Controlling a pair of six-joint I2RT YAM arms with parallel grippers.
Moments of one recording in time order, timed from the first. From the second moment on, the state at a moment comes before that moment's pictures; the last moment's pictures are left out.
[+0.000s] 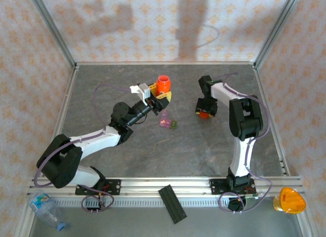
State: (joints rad) left arm -0.60 1.40 0.68 1.05 0.26 -0.28; right arm 0.24 2.02 1.46 -0.93 -0.01 0.48
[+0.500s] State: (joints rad) left arm -0.60 1.40 0.65 1.04 0.25 -0.24; right arm 0.25 1.89 1.44 -0.93 -0.05 0.49
